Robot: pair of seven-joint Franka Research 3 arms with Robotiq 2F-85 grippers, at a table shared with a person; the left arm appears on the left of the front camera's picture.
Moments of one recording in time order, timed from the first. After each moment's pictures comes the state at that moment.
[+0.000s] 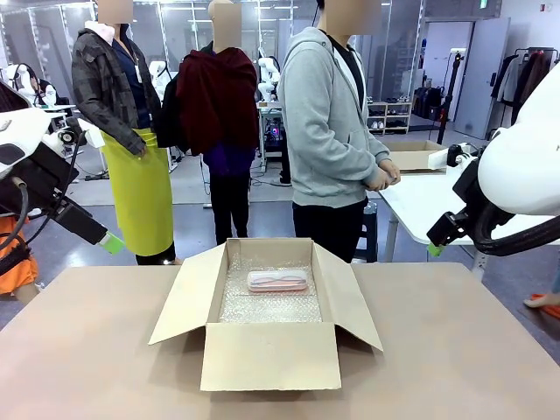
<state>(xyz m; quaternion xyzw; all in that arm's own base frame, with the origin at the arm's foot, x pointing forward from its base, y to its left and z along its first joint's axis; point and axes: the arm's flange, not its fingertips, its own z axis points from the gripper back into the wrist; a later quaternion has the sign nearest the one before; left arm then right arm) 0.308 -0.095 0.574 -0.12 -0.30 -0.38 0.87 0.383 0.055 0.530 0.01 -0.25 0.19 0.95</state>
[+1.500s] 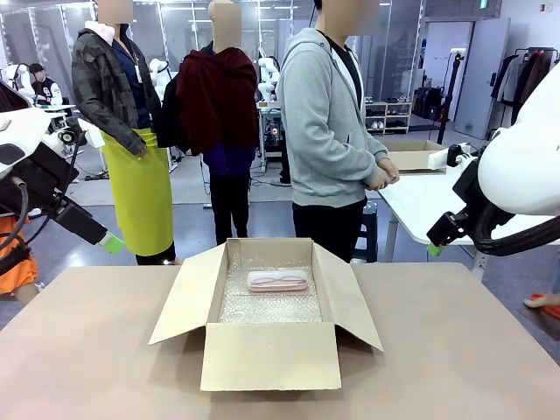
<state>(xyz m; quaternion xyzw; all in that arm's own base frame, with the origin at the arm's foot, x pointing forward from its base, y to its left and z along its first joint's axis) 0.308 -0.095 0.574 -0.12 -0.30 -0.38 0.87 0.383 0.055 0.530 0.01 -0.25 0.19 0.95</state>
